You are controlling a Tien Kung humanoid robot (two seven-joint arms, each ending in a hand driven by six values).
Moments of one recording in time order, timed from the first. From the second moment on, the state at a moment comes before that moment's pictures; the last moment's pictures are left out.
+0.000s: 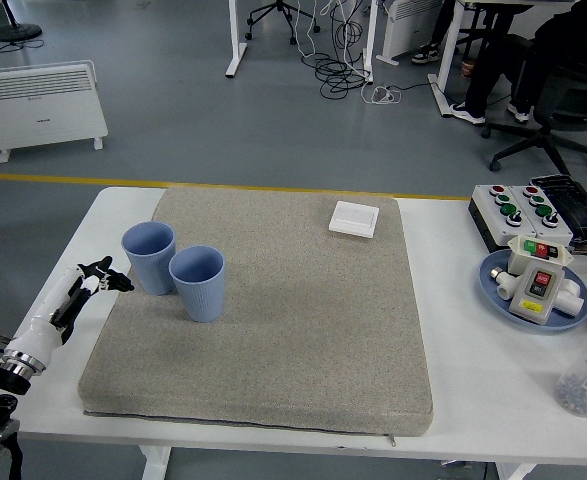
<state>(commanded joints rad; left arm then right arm) -0.40 0.42 -1.10 -0.82 1.02 -0.08 -0.64 0.10 -0.10 1.40 0.18 -0.82 -0.11 -0.26</state>
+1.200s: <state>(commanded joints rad) -0.97 0.65 -0.49 -1.19 1.52 -0.23 -0.09 0.10 -0.11 1.37 0.18 -0.77 -0.12 -0.26</state>
